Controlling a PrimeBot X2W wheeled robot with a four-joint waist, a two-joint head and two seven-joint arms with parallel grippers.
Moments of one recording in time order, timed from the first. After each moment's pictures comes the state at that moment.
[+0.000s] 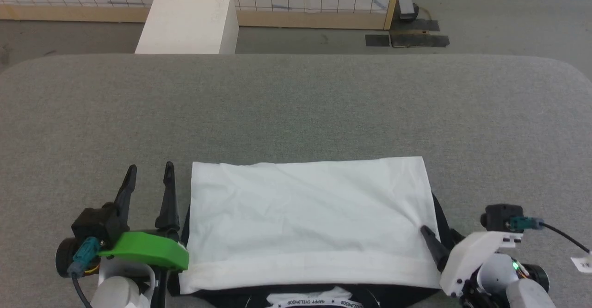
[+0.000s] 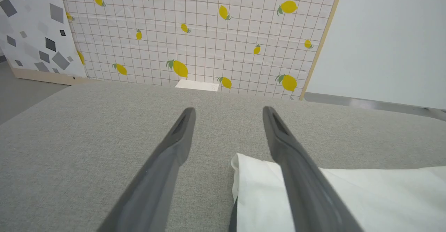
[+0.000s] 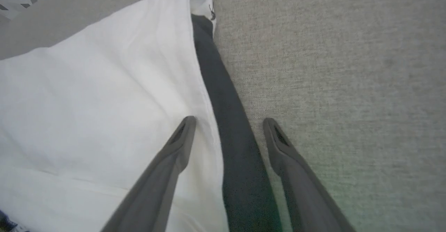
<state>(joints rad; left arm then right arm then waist) -0.10 0.19 -0.08 0.14 -0.33 -0.01 -0.26 -0.11 -0.05 -0.04 0.38 0.35 0.13 0.33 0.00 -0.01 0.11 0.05</state>
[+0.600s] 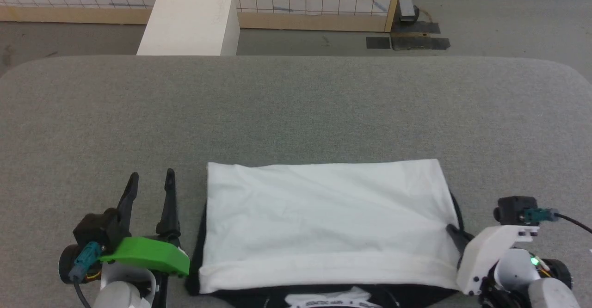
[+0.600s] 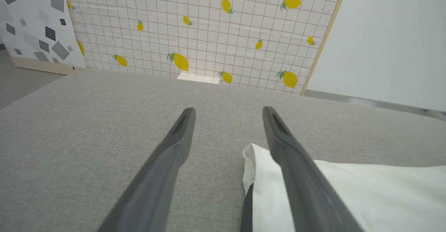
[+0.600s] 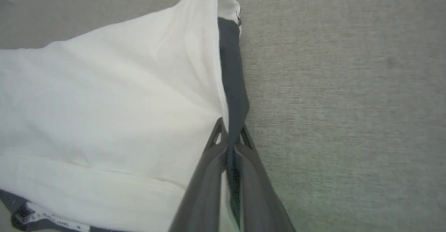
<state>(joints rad) -0.09 0.13 0.00 0.19 -0.28 -0.08 -0.26 -0.09 -0.05 -0.08 0.24 0.31 0.13 0.47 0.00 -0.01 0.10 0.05</state>
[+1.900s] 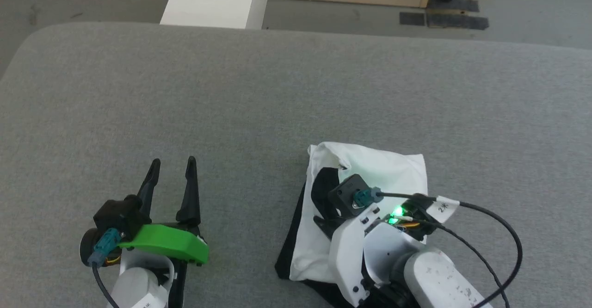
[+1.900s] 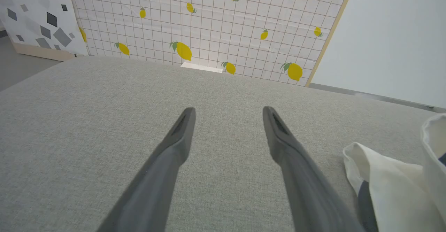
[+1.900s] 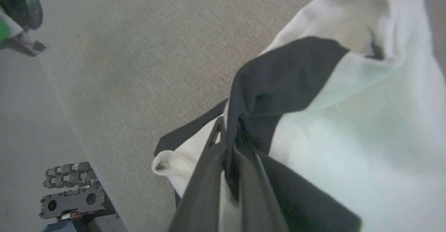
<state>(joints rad) -0.14 0.07 0.00 0.21 -0.24 -0.12 -0.26 -0.26 -0.05 0.52 0.06 0.19 0.13 0.63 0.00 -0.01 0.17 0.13</state>
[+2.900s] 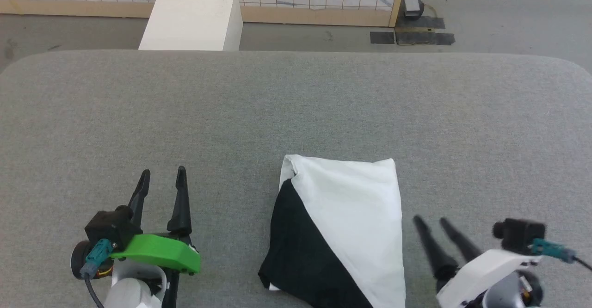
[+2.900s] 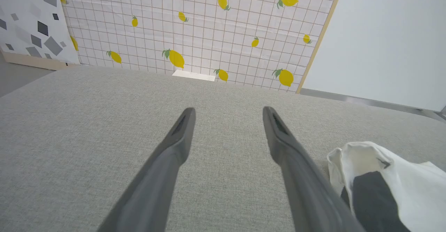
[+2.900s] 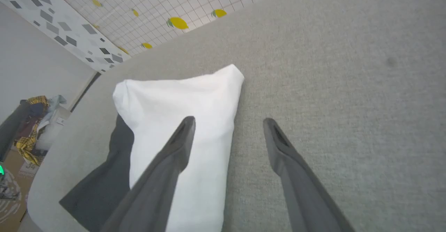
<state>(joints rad) -0.11 0.07 0.03 0.20 -0.23 -0.12 -0.26 0.07 -0.05 0.05 0.01 0.52 0.13 0.23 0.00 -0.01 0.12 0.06</state>
